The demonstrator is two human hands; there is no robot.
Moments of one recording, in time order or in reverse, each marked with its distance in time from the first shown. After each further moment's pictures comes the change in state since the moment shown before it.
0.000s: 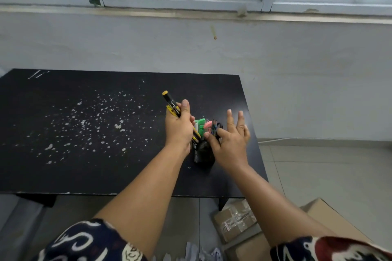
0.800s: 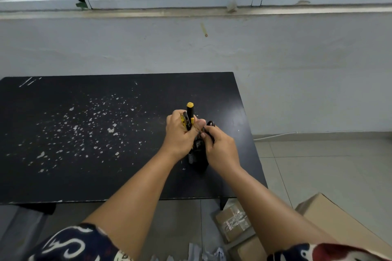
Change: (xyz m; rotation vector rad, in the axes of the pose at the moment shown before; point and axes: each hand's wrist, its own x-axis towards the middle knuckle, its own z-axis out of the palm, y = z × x) left_hand 0.006 -0.029 -0.018 0.741 -0.378 0.364; right_hand -0.007 0.001 0.009 0.407 -0.050 0.102
